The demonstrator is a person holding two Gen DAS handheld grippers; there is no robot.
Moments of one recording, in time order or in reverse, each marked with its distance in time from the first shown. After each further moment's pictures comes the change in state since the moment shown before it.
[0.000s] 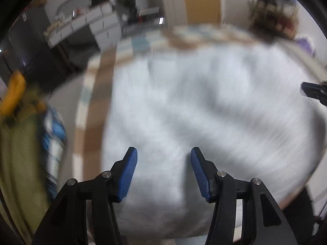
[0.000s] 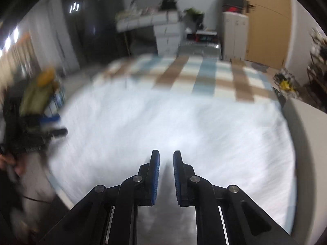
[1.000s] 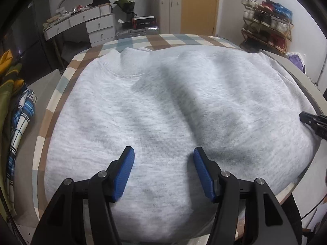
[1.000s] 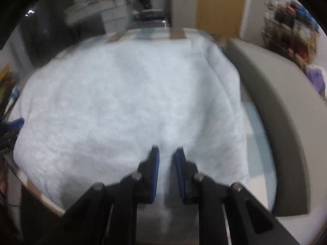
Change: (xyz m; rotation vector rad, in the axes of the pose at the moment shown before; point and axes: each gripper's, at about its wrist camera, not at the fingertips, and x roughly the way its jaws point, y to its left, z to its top) left arm -0.010 -0.034 -0.012 -0.093 -0.131 -0.107; right arm -0.022 -0.063 -0.078 0.194 -0.029 -0.247
